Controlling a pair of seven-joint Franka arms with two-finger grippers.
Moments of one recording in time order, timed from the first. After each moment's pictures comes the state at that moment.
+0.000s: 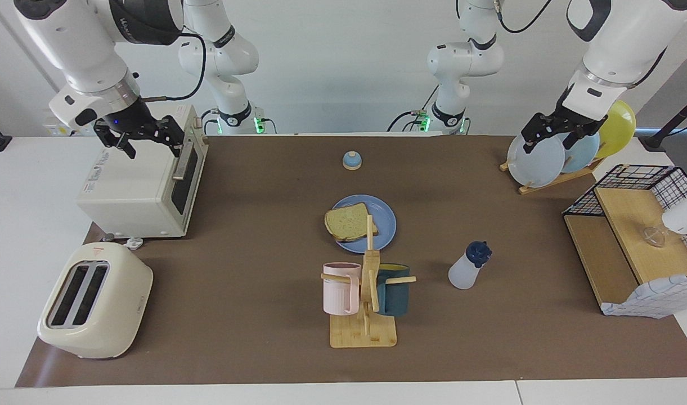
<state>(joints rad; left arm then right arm) -0.04 -0.02 -0.03 -1.56 0.01 1.49 -0.09 0.01 0.00 -0.04 -1.60 -0.02 1.51 -0.06</state>
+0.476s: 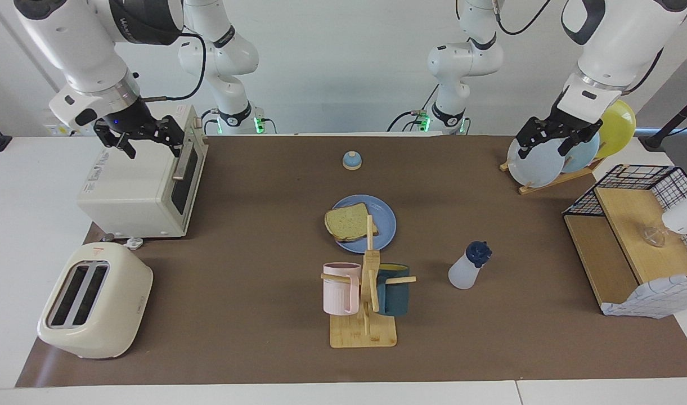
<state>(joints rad) 0.01 -0.01 -0.09 -1.58 -0.01 1.54 -0.09 0.01 0.00 -0.04 -1.60 -0.02 1.51 -0.06</state>
